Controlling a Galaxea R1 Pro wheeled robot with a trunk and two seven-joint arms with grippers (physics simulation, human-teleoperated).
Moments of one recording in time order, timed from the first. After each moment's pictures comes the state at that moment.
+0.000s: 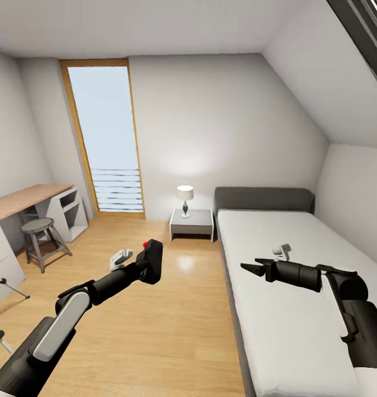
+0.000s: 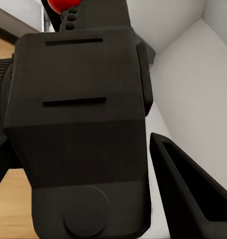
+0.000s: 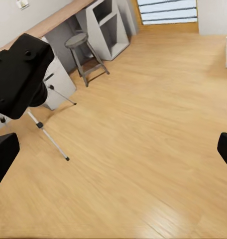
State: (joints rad) left arm -0.43 0.26 -0.25 -1.44 1.10 0.56 0.03; right arm -0.50 -0.23 -0.15 -1.45 -0.09 0.86 0.97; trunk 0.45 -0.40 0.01
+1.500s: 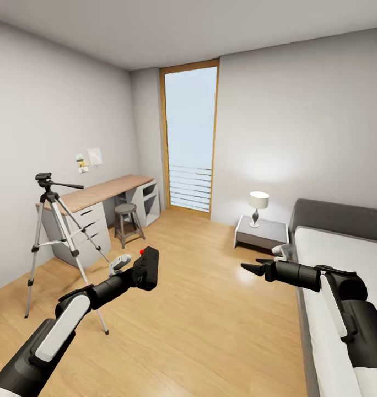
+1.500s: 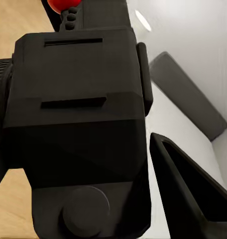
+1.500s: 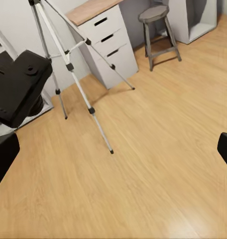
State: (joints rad) left arm -0.43 0.26 -0.25 -1.36 1.10 0.55 0.03; right arm -0.50 -0.23 -0.15 -1.45 -0.09 0.85 0.94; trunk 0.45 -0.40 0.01
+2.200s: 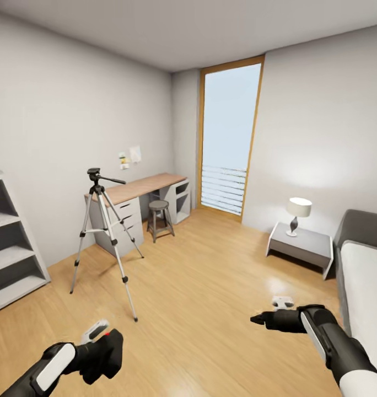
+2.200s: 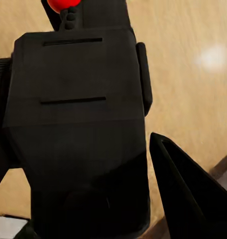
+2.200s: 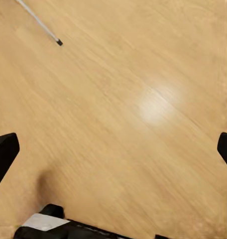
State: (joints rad) left arm -0.43 0.28 -0.25 -0.65 1.06 0.54 0.04; right arm -0.50 -0.21 -0.07 -0.88 0.00 0.80 0.57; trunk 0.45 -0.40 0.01
